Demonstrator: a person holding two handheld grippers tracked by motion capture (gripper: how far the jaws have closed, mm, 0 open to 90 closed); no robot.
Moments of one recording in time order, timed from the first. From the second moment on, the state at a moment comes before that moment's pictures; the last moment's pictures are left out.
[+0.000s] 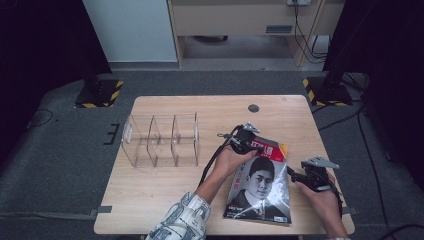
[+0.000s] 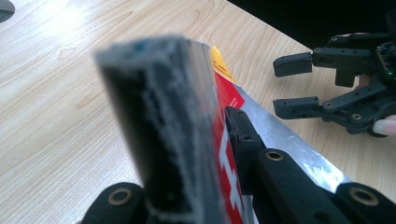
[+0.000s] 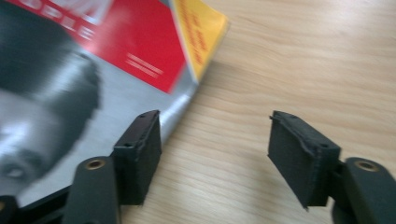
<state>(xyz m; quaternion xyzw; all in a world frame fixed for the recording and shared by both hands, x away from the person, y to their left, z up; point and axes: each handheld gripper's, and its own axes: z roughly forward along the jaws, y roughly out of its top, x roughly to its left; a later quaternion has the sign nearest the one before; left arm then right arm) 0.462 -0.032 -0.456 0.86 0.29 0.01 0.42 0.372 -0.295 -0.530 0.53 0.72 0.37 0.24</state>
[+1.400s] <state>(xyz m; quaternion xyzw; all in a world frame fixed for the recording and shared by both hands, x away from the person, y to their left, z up) 0.457 -0.019 -0.371 0.82 0.28 0.06 0.49 0.374 -0.295 -0.538 0.55 0.73 0.32 0.24</state>
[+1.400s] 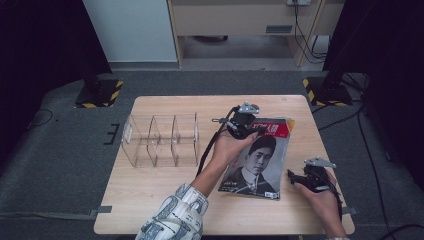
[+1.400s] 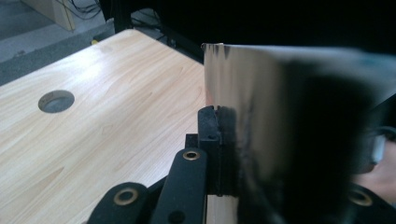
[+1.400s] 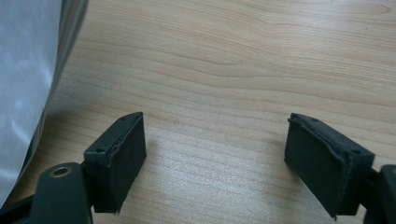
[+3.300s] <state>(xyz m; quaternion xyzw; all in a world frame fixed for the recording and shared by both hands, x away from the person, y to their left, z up) 0.433 0.032 -0.310 0.78 0.29 0.10 0.55 0.374 -0.292 -0.538 0.55 0.74 0.33 0.23</state>
